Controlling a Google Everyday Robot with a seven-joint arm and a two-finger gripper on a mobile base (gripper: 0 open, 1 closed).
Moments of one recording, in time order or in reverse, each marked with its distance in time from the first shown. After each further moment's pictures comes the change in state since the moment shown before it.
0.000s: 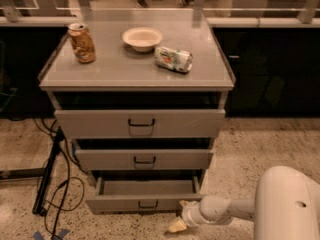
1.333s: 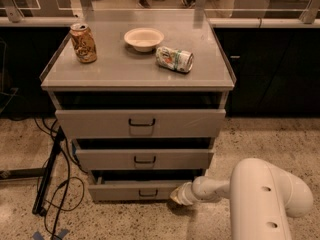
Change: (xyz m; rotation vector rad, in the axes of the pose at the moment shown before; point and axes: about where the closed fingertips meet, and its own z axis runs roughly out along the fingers) arm -0.045 -0.086 0.035 0.084 0.001 -0.034
